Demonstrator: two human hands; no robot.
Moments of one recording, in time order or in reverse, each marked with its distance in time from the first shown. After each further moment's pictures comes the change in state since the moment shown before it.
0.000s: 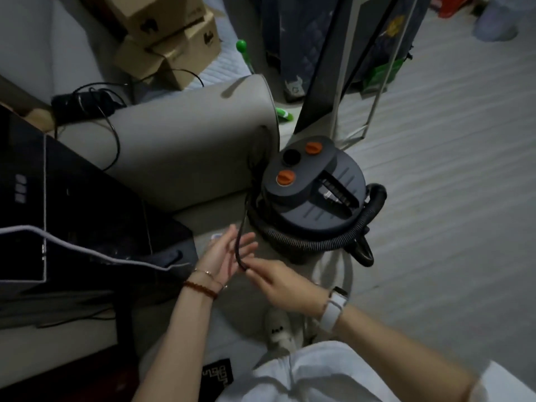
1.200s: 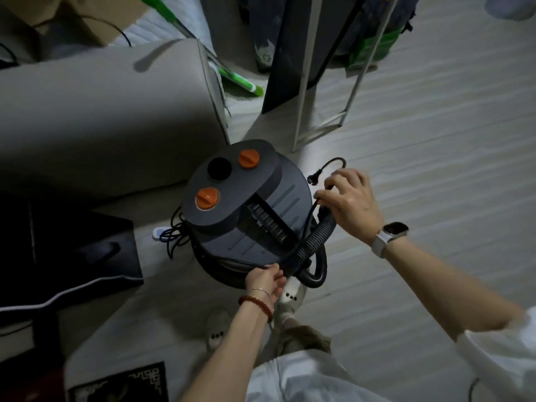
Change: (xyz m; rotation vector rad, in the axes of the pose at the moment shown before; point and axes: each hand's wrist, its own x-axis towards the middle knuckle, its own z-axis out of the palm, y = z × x) left_hand 0.158 -0.112 0.234 -0.026 0.342 -0.346; right_hand 0.011 0.243 -0.316 -1.021 0.408 -0.078
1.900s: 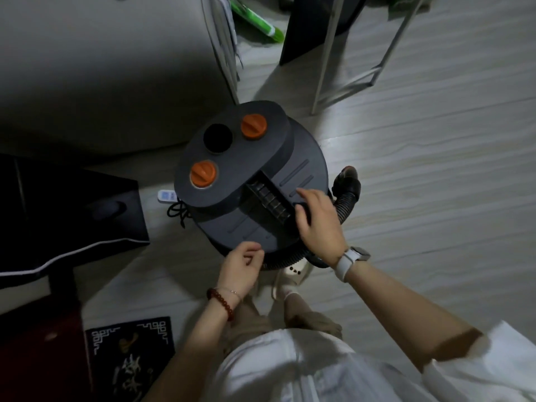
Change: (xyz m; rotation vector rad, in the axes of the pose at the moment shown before) left_hand 0.031 0.011 -0.033 0.792 0.115 0.529; right_hand -0.019 -0.059 0.078 0.632 -0.251 0.483
